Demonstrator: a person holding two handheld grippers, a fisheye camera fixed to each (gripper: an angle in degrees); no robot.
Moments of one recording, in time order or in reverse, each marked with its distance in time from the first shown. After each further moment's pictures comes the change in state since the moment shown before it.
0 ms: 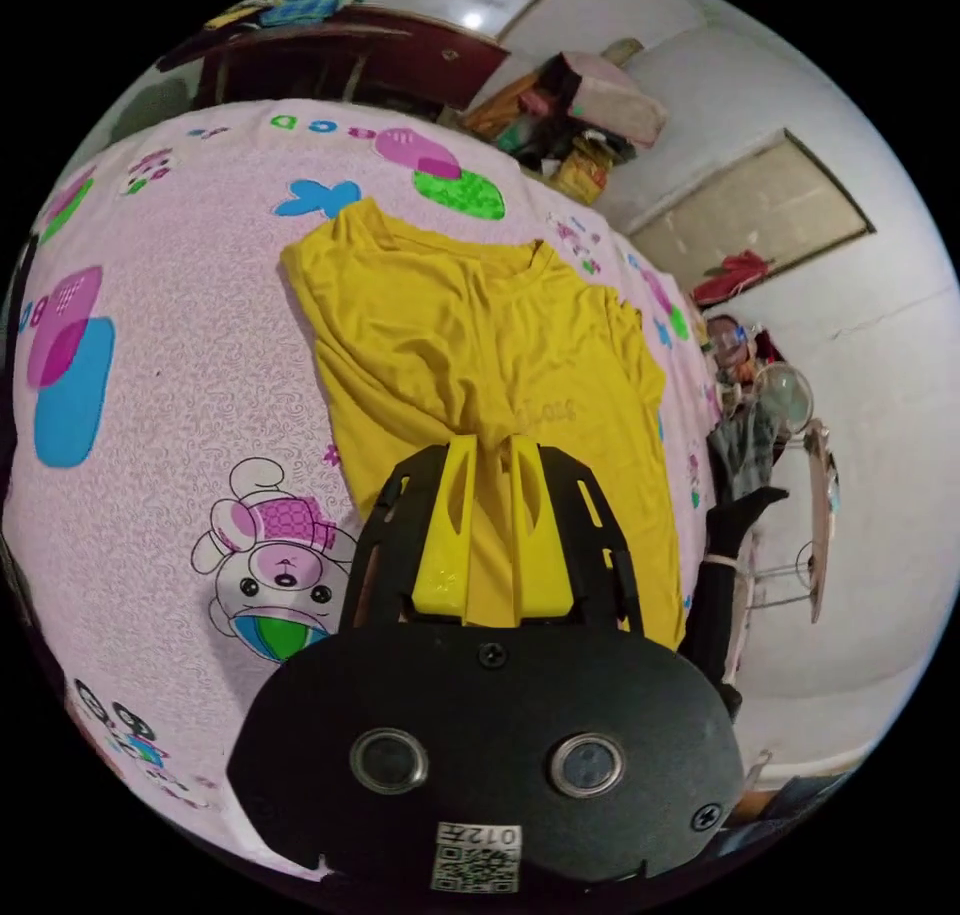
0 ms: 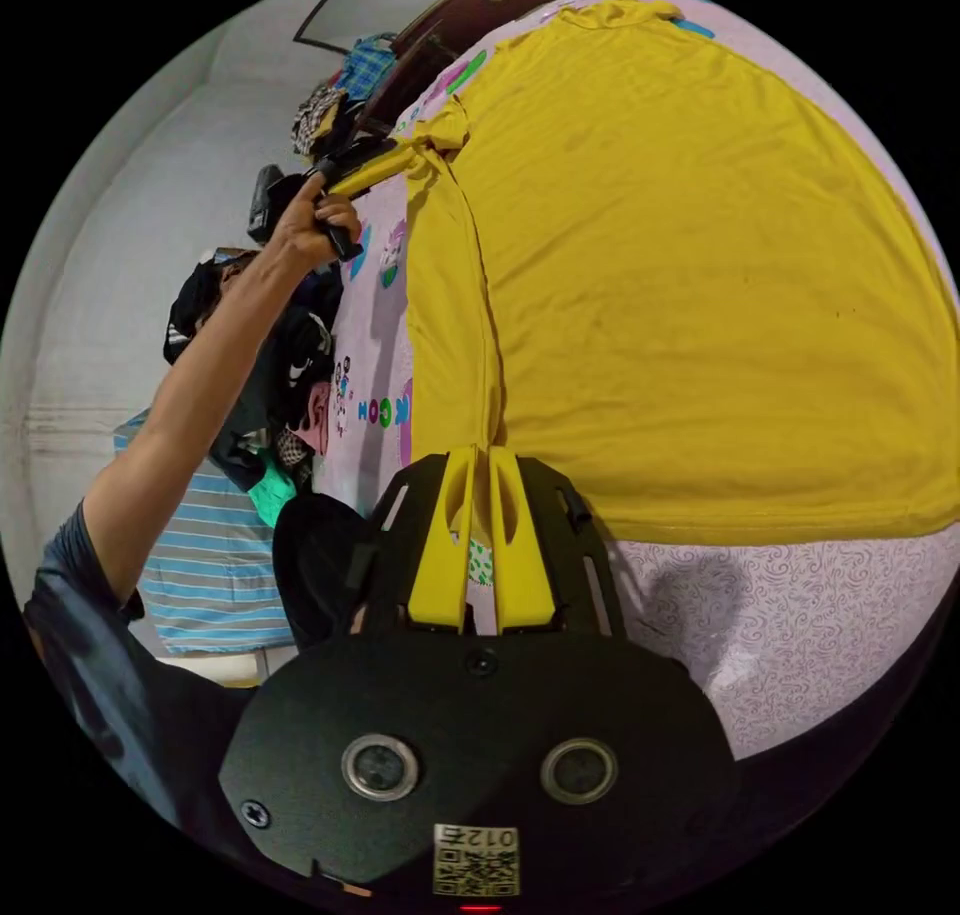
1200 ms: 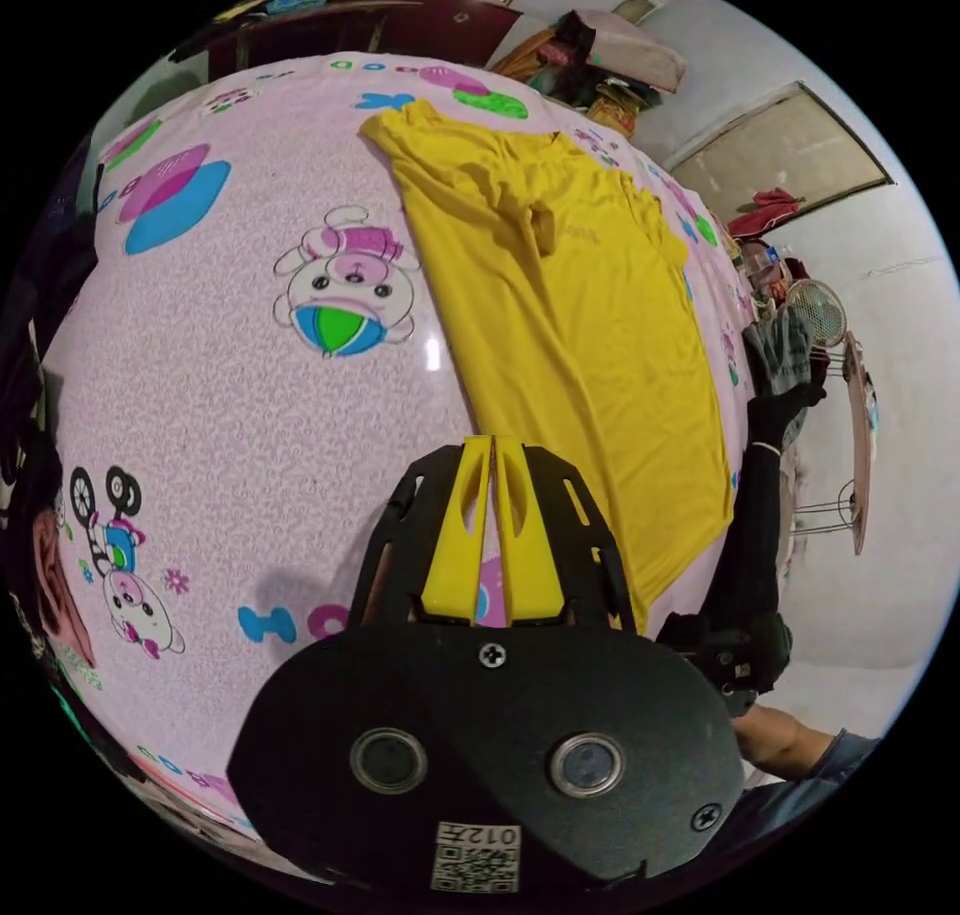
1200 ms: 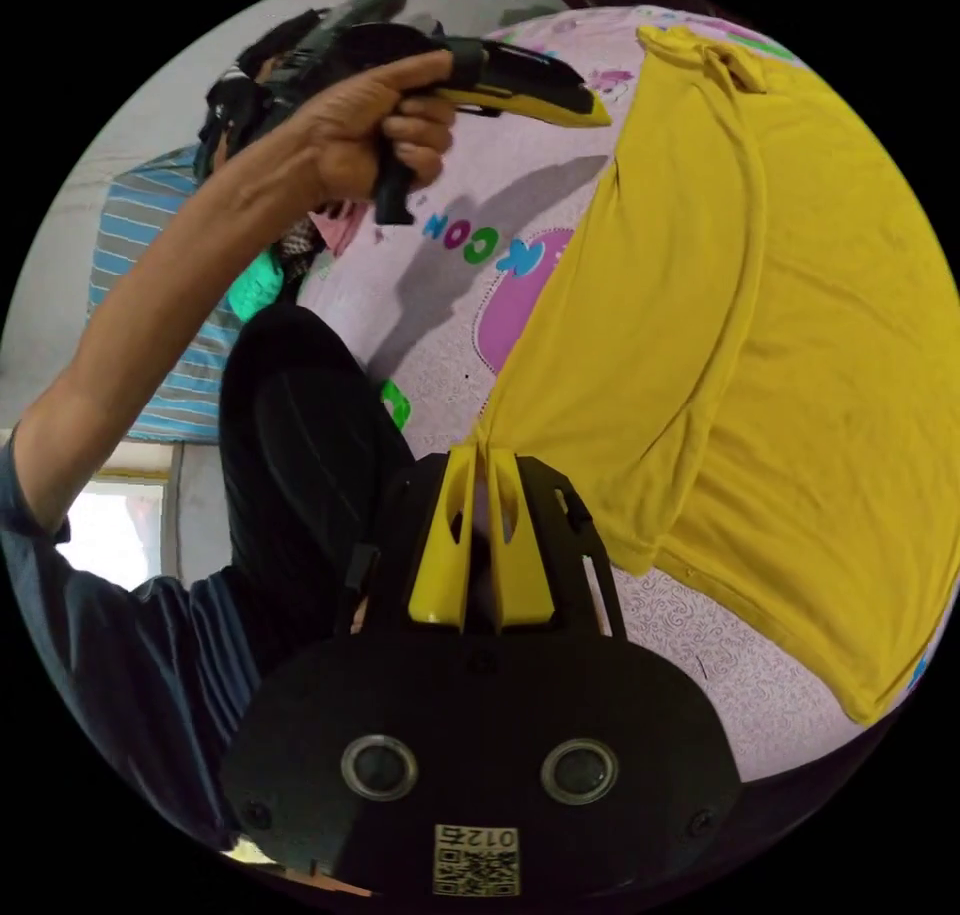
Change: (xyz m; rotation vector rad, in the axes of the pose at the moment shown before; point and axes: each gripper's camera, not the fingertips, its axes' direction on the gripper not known) left arm 0.024 0.130 -0.001 -0.199 -0.190 0.028; right arm -0.100 -0.037 0.076 -0.366 0.126 -0.498
